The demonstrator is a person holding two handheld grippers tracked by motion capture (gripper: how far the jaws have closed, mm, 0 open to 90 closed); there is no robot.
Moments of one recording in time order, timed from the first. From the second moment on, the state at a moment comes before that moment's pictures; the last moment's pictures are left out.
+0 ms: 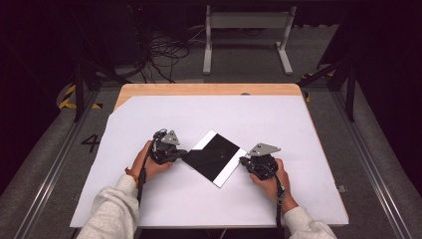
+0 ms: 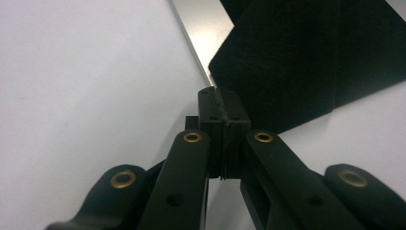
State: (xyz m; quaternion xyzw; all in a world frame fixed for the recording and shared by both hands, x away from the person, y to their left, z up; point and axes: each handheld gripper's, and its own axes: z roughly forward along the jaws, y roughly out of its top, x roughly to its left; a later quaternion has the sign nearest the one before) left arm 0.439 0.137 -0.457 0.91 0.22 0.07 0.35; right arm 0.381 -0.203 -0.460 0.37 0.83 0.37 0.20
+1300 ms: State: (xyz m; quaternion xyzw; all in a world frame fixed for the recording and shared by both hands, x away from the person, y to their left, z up) left arm 0.382 0.147 -0.459 0.91 0.18 0.06 0.36; right arm 0.389 -0.200 -0.458 0.36 0.84 0.36 0.20
